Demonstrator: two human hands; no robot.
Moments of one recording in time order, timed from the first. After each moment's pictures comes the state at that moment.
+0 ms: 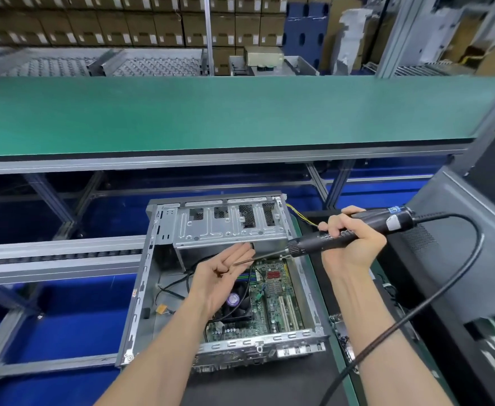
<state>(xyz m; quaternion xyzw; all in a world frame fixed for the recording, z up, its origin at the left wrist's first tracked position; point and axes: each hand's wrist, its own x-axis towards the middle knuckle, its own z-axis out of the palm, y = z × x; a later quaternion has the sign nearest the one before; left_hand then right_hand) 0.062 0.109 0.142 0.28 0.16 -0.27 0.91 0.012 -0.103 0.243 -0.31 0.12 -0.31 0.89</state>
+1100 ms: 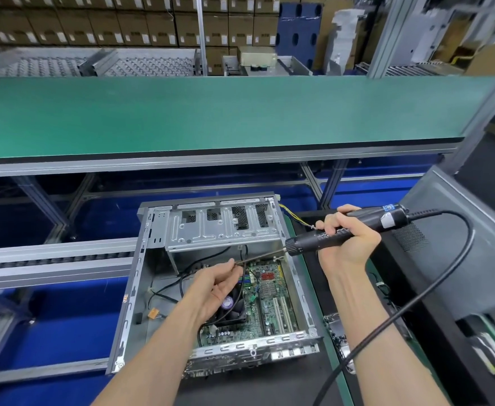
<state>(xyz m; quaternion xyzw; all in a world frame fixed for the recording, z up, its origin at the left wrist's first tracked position) 0.065 0.110 0.121 0.41 0.21 -0.30 0.84 0.013 -0.111 0.246 -0.30 0.13 -0.31 0.89</state>
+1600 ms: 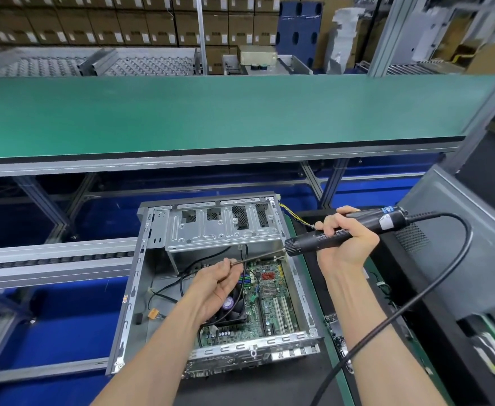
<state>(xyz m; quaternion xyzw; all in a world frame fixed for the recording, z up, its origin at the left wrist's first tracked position) 0.070 0.108 0.112 0.36 0.22 -0.28 0.86 0.016 -0.111 0.239 -0.30 0.13 -0.32 0.89</state>
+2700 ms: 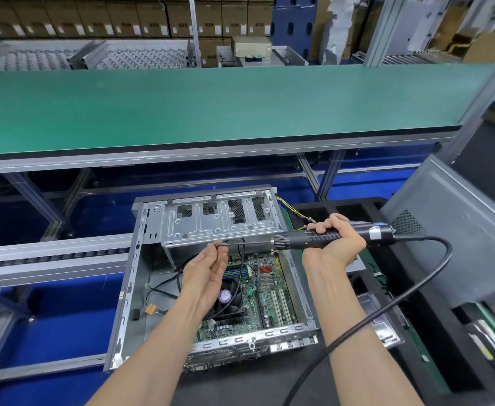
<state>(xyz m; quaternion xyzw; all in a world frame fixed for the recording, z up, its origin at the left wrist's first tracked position) 0.064 0.103 0.130 0.33 0.21 -0.16 0.91 0.020 -0.097 0.222 -0.13 0.26 -0.35 0.89</state>
